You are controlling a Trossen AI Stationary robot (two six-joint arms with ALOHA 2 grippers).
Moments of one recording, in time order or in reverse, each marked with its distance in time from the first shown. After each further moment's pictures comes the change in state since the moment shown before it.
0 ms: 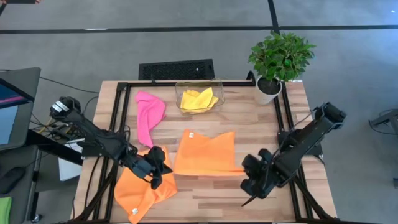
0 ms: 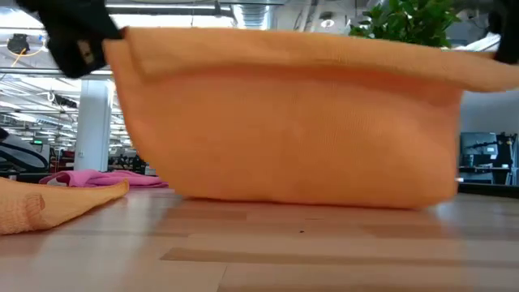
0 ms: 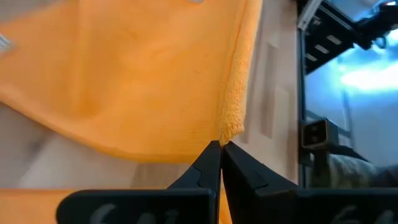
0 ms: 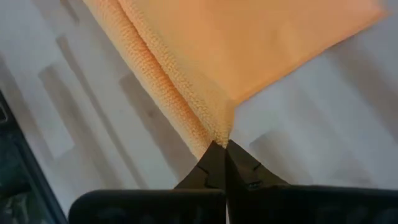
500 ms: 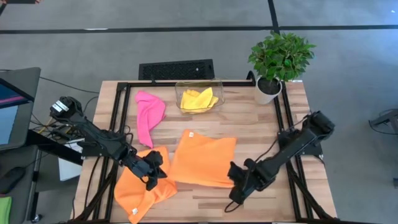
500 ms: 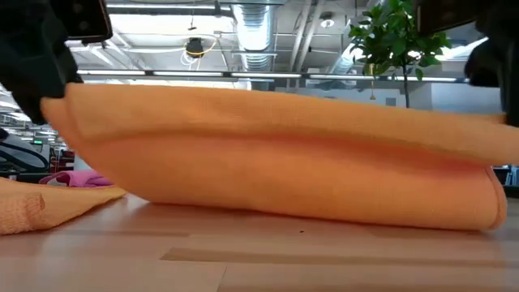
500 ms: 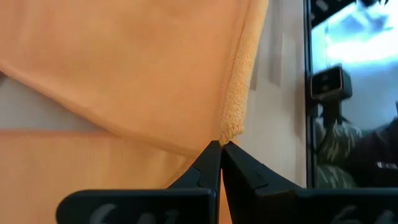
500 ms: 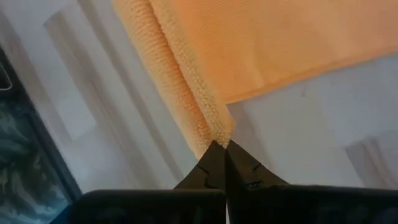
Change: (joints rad) left arm -0.013 0.000 -0.192 0.177 0.140 -0.030; right arm -0.095 0.205 -0.001 0.278 -0.243 -0.147
